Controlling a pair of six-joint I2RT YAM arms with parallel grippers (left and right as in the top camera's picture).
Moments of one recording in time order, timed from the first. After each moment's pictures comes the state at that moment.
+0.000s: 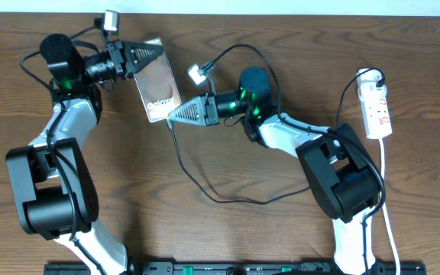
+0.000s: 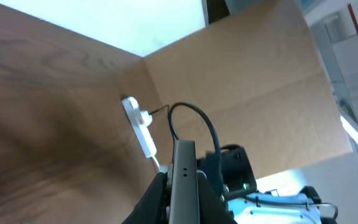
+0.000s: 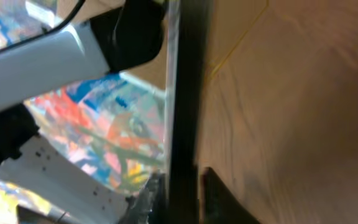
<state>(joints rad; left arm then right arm) 0.18 1.90 1.19 0.79 1.44 -1.19 0.54 2.14 1.25 0.97 -1.24 1.07</state>
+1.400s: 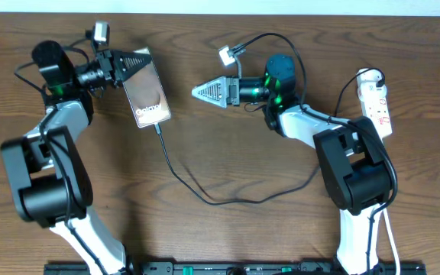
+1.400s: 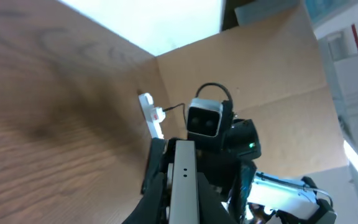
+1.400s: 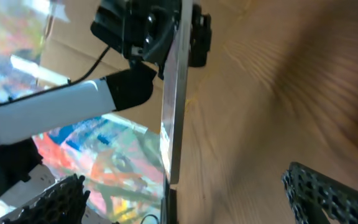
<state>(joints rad) 0.27 2.01 1.19 0.73 1.49 -1.12 0.40 2.14 1.25 0.89 -1.20 1.05</state>
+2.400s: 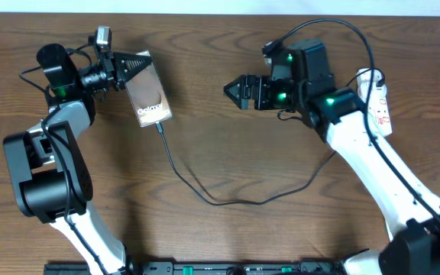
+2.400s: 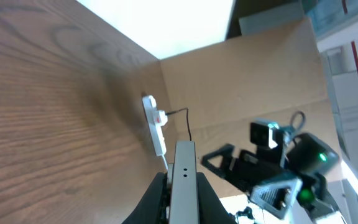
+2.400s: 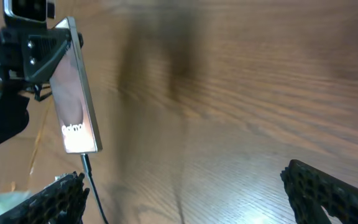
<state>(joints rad) 0.27 2.04 1.19 0.73 1.45 -1.15 0.38 1.60 1.32 -0.46 -0.47 0.45</state>
